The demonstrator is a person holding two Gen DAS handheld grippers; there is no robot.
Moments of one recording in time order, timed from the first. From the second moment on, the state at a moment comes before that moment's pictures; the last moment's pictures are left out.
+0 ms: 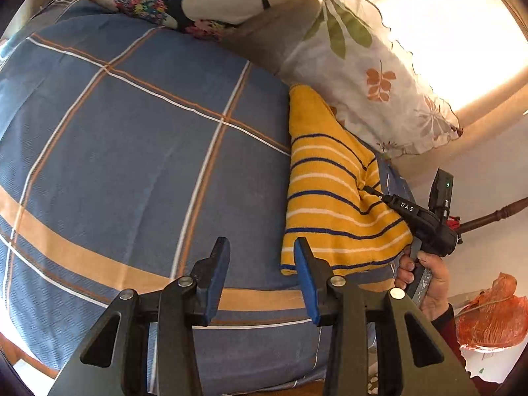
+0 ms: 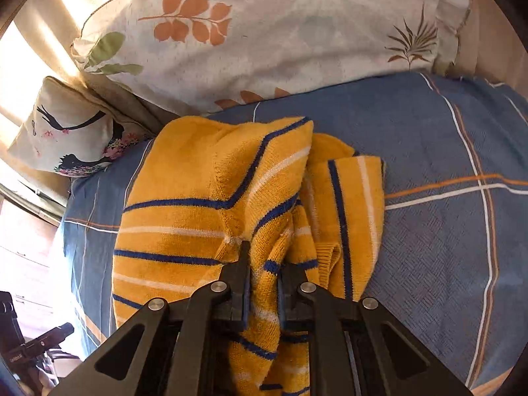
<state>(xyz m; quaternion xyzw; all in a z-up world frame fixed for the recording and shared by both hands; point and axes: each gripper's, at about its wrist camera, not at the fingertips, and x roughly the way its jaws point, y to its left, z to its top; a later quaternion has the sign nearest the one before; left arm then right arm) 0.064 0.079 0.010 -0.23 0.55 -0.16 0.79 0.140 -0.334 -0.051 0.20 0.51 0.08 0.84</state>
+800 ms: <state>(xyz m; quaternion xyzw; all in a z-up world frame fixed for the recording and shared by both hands) 0.131 0.008 -0.005 -0.16 0.55 -0.19 0.80 0.085 -0.355 -0.035 0.23 0.48 0.08 0.84</state>
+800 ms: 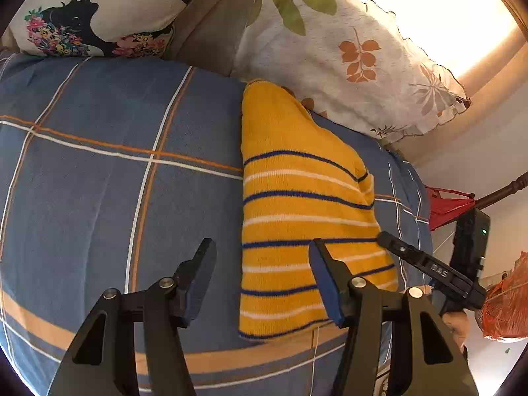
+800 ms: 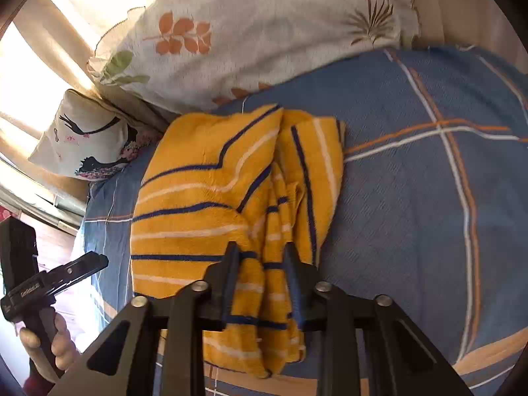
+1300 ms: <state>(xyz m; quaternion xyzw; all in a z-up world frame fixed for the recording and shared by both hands) 0.195 -0.035 -0.063 -0.19 0.58 -0.32 0.72 0.143 -0.355 -0.075 0.35 0.48 0.09 0.80</state>
